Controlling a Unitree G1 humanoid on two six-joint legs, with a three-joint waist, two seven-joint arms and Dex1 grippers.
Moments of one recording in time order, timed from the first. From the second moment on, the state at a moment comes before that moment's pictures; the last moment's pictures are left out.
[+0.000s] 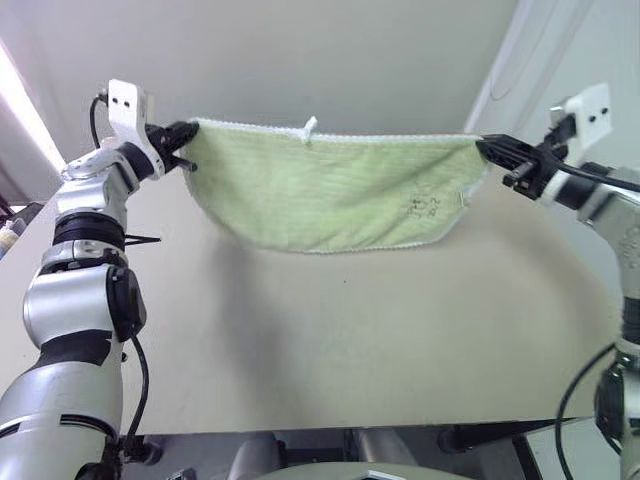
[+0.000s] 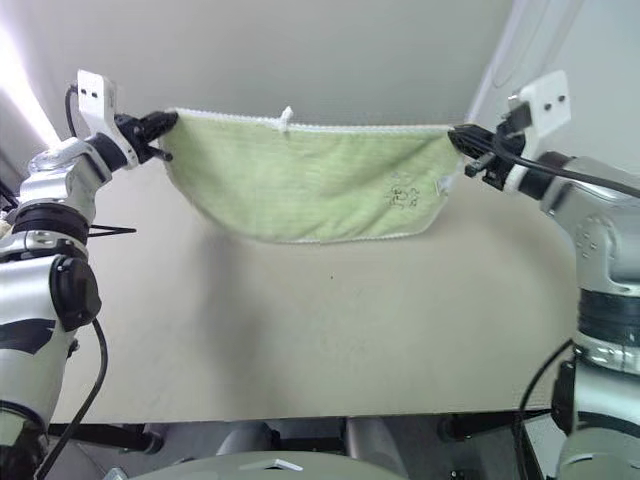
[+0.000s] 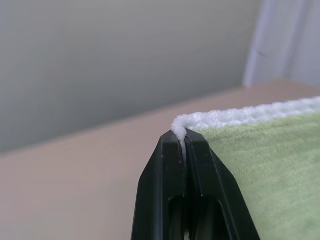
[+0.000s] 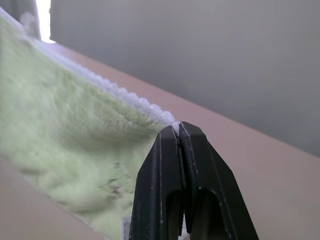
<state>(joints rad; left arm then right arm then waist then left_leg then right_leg) -1.22 0.61 0.23 1.24 -0.15 -0.04 -0.72 -0.67 -0.79 -0.20 0.02 0.48 0.65 0.64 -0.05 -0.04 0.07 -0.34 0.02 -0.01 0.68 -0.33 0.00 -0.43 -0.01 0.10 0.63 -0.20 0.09</state>
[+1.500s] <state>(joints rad) -0.27 0.94 0.23 0.38 -0.36 0.37 -1.32 0.27 -0.93 -0.41 -0.59 0.73 0.78 0.99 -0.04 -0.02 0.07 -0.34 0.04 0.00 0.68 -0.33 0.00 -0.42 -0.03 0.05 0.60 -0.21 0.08</state>
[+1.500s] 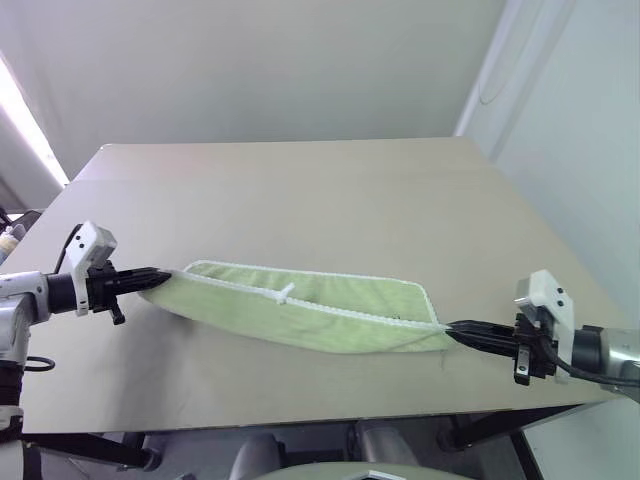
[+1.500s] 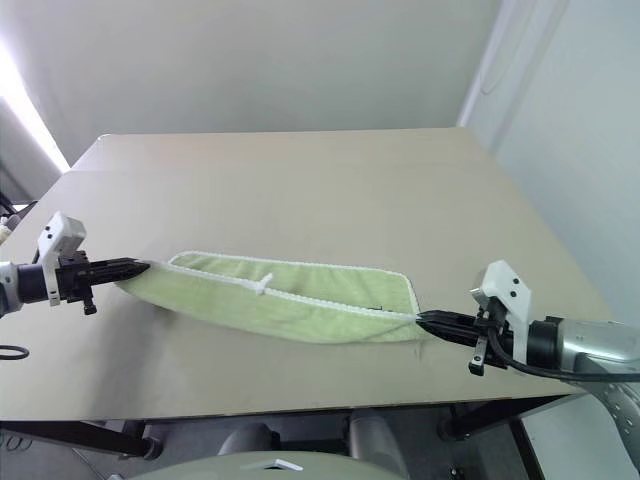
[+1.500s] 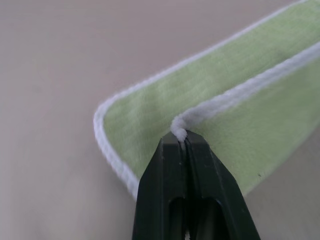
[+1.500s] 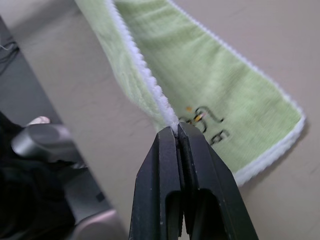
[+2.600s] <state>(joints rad) -0.60 0.80 0.06 0.90 -0.14 0.16 -1.15 -0.16 -0.74 -0.05 -0.17 0.41 0.63 0.82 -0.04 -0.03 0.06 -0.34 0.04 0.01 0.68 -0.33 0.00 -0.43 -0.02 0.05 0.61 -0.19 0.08</state>
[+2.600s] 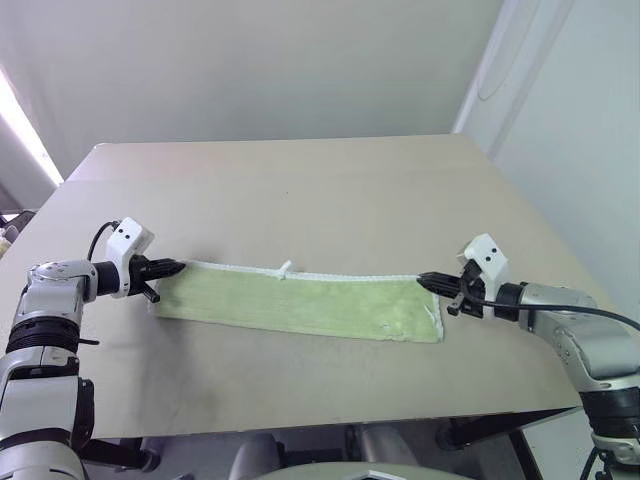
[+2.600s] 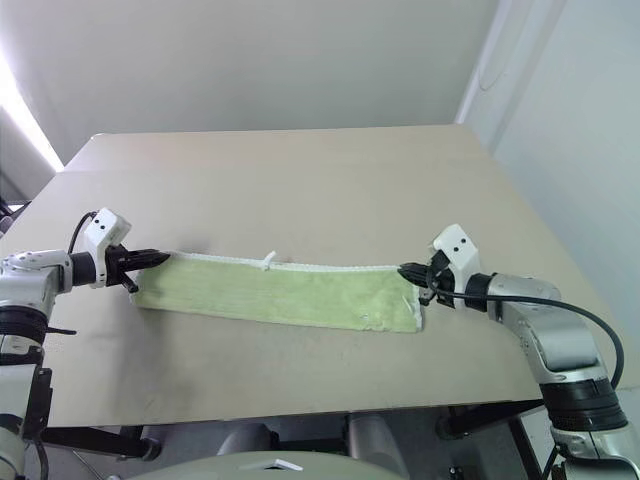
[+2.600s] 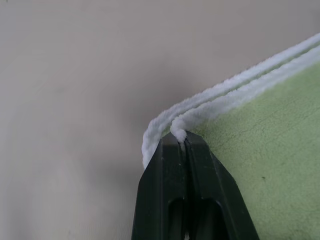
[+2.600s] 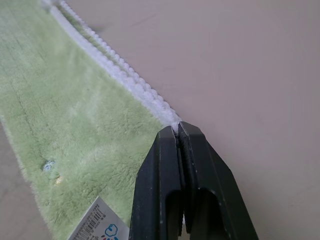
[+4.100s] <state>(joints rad) -0.59 0.83 0.14 0.56 -0.32 0.38 -1.37 -0.21 -0.52 -0.72 -0.13 1.12 1.59 0.45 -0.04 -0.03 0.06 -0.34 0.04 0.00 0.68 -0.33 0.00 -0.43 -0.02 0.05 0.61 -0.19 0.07</state>
